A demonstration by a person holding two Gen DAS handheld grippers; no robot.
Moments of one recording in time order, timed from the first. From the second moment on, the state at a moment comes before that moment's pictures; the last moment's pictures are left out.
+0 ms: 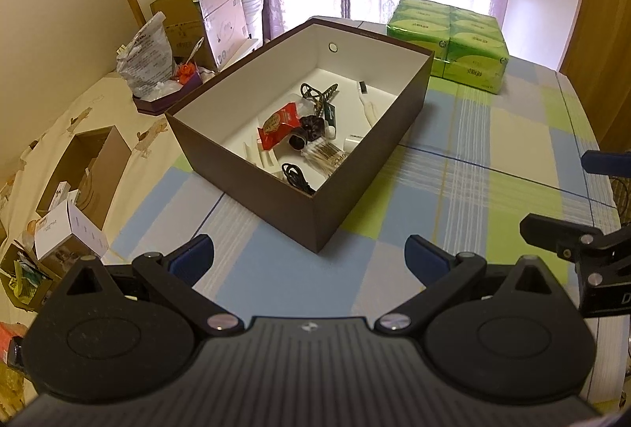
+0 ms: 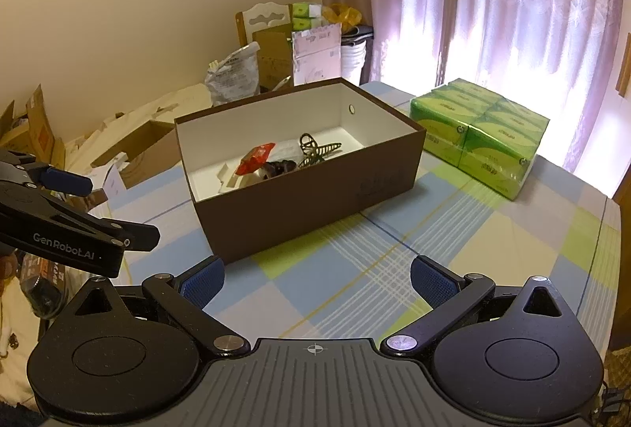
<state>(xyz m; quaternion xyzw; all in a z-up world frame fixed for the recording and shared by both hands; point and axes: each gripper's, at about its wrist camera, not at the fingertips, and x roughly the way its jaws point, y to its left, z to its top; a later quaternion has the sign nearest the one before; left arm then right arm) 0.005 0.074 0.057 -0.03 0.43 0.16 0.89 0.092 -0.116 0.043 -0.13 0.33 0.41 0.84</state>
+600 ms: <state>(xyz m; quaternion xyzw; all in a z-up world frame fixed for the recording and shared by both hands) 0.003 0.077 0.047 -0.03 0.43 0.16 0.89 0.086 -0.110 0.036 -0.14 0.33 0.41 0.84</state>
